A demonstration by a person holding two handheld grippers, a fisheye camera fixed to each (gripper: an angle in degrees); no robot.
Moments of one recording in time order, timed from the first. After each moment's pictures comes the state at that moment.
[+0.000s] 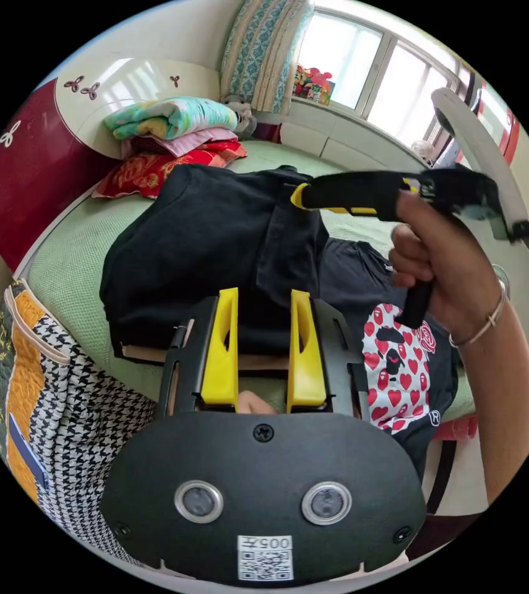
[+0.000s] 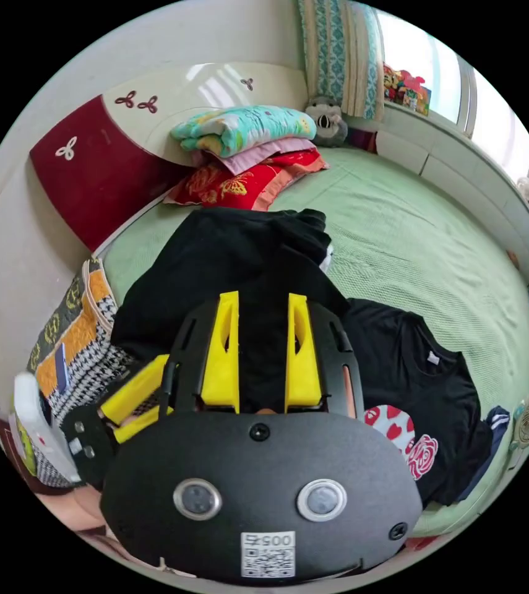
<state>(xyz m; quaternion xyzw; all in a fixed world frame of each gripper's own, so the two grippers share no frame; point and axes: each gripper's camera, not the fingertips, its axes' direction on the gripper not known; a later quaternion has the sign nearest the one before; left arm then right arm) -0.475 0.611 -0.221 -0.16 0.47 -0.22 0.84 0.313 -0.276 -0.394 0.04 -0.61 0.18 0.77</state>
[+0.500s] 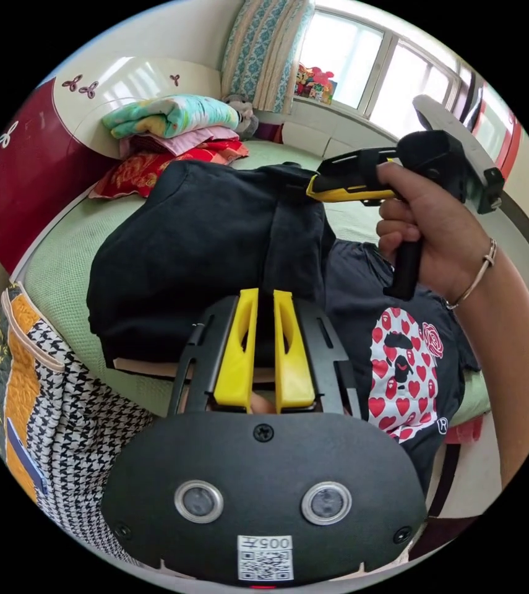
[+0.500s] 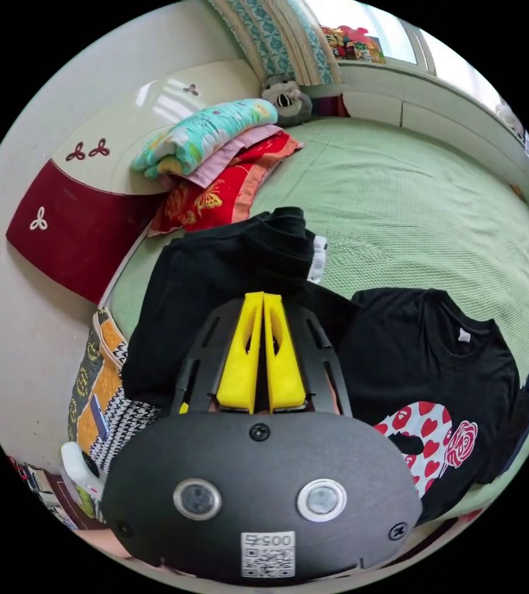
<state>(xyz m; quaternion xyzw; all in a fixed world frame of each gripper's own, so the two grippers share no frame) -0.514 0.613 -0.185 -0.15 0.46 -0.22 0.85 0.315 -0.332 -0.291 -0.03 -0.65 0.26 0.71</state>
